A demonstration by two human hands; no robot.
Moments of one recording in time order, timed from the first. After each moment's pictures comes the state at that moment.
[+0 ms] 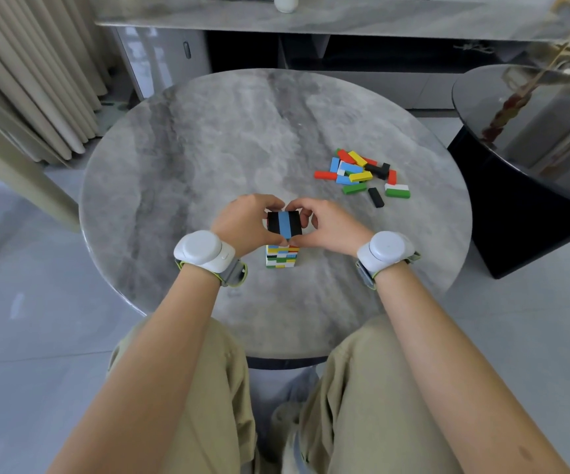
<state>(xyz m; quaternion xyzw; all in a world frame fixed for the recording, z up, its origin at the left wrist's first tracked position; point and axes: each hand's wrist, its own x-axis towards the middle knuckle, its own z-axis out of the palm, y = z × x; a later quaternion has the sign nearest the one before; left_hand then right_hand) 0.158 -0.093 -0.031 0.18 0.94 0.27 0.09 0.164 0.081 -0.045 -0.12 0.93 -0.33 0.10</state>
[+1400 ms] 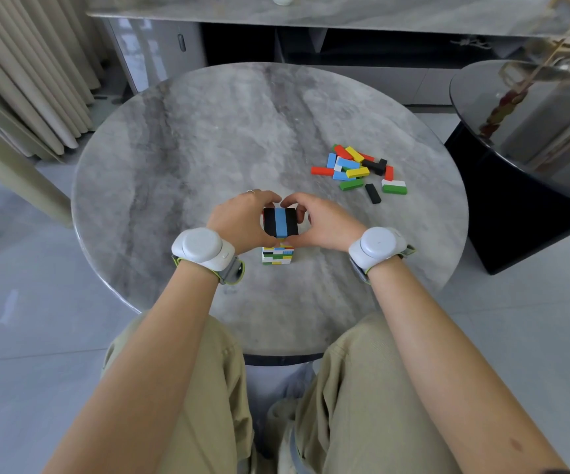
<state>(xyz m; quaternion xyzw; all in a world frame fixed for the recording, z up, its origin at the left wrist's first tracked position) 0.159 -0.092 -0.034 0.19 0.96 0.22 0.08 0.161 0.081 -0.047 -0.12 0.95 -0.28 0.11</state>
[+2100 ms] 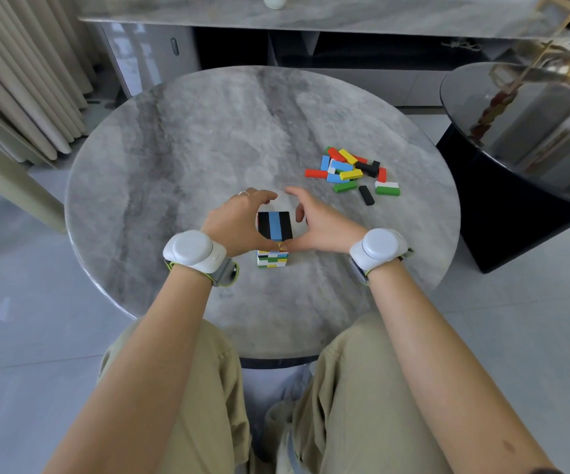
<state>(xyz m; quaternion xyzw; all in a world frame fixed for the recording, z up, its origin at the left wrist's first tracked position) 0.158 -0.090 -0.027 0.19 0.95 0.23 0.10 0.166 0.086 -0.039 -0.10 0.93 -0.31 0.15</state>
